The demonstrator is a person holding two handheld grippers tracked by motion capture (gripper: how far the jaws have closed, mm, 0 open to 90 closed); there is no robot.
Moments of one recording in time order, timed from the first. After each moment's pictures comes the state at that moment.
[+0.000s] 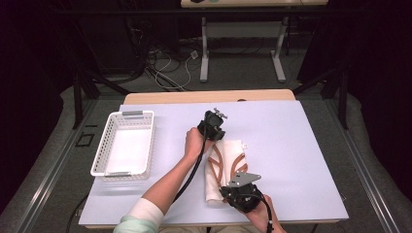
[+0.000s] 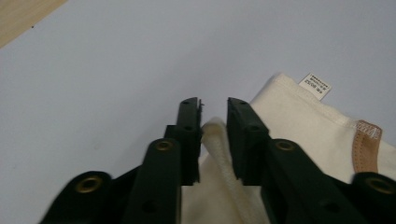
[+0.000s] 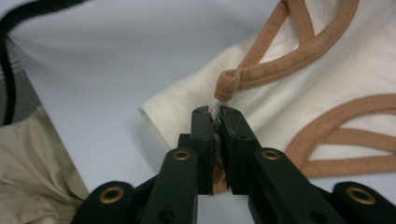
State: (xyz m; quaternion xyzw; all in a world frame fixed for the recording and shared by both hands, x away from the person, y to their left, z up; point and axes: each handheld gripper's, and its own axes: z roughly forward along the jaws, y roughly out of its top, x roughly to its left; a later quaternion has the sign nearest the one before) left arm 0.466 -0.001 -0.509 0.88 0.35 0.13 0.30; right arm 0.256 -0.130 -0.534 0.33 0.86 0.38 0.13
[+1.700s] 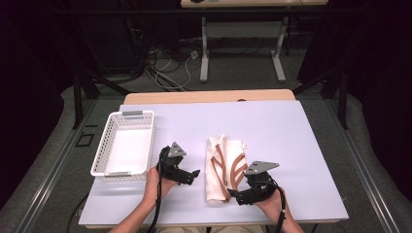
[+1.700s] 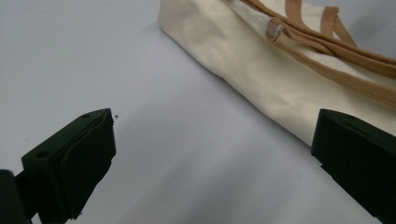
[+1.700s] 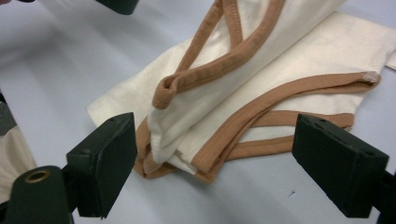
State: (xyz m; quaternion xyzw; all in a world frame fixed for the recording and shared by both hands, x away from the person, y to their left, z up) left arm 0.343 0.123 -0.528 0.85 0.34 0.12 0.38; right arm 0.281 -0.173 -0.529 0.37 0.83 0.40 0.11
